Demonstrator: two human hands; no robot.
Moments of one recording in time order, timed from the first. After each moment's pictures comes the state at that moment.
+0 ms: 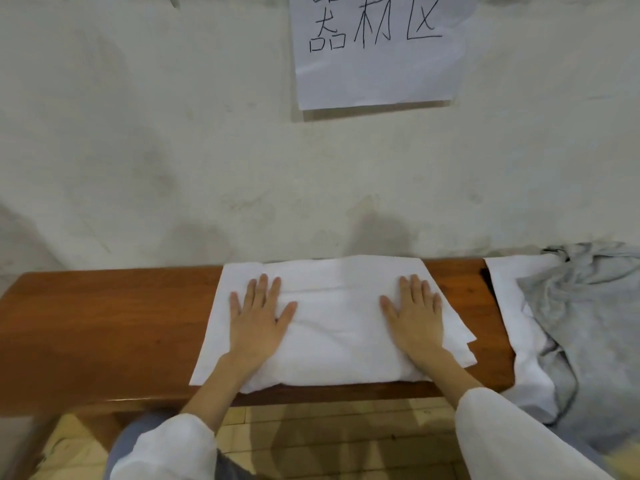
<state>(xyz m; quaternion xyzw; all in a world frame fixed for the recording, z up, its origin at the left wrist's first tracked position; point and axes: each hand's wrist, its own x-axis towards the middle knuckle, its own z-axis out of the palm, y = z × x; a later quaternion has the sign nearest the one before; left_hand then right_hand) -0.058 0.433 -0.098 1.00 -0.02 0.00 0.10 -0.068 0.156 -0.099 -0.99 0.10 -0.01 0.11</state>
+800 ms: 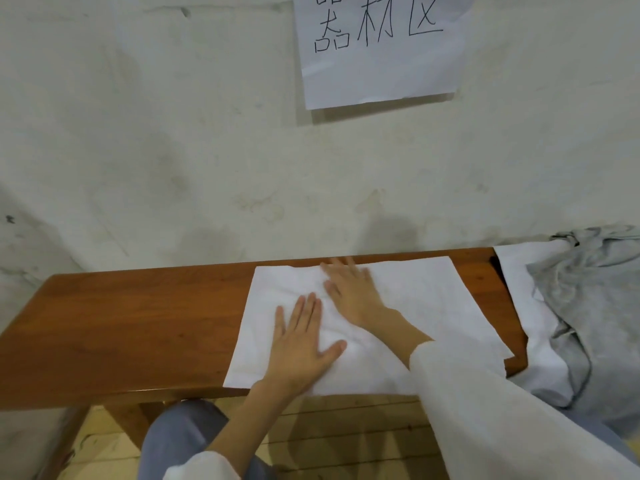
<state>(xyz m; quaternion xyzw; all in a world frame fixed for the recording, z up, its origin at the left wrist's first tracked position) -0.117 0.403 -0.084 0.99 -0.13 -0.04 0.08 -0.041 0.260 -0.062 -0.98 -0.12 0.08 0.14</state>
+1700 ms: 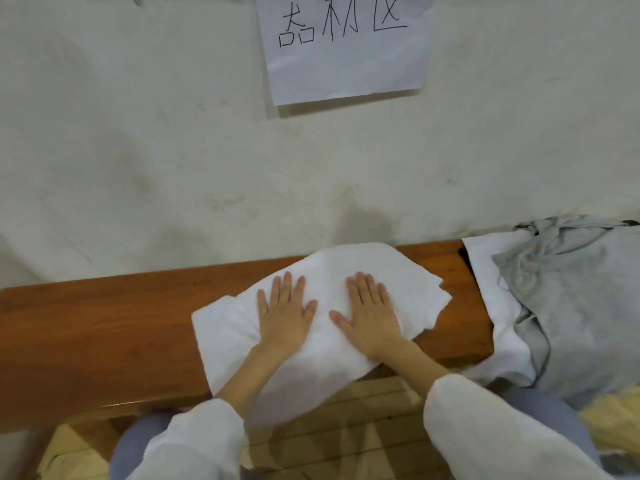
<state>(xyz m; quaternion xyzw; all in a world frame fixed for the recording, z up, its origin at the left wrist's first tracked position) -0.068 0.372 -0.084 0.99 -0.06 -0.09 0.07 -0.092 0.205 -0.086 -0.99 -0.02 0.09 0.08</state>
